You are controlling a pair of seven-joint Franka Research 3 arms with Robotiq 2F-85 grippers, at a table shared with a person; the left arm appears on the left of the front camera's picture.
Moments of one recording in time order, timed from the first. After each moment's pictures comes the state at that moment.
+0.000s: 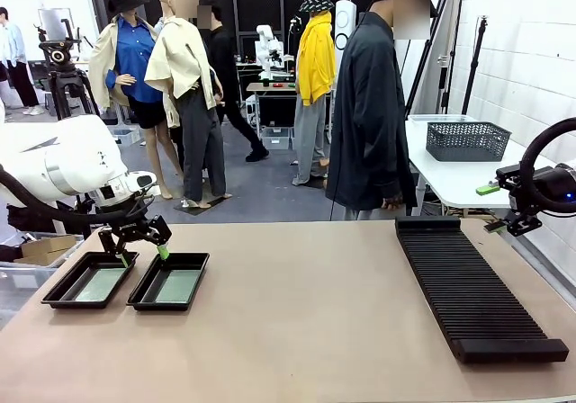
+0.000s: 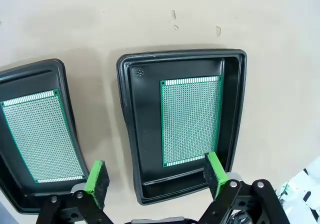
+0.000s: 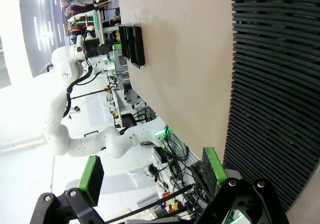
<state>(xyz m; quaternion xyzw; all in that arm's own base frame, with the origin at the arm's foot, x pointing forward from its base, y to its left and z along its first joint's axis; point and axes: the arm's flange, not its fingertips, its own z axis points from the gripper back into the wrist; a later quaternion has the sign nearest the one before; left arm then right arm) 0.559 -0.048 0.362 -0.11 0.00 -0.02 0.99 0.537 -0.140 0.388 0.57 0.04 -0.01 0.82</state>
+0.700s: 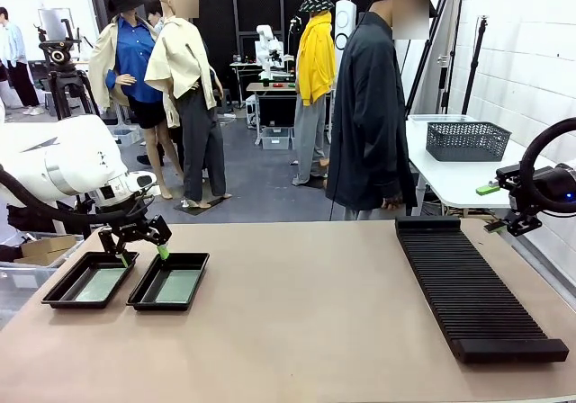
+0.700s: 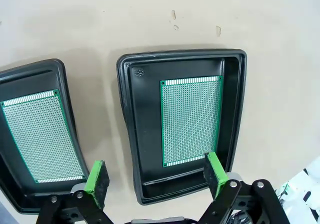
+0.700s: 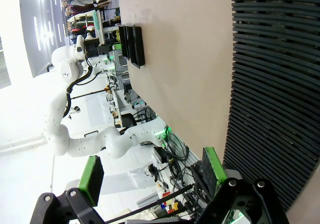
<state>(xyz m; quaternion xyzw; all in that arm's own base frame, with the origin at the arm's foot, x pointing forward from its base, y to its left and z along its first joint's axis) 0.559 -0.048 0.362 -0.11 0.00 -0.02 0.99 0.537 -0.140 0.388 0.57 0.04 -0.01 0.82</state>
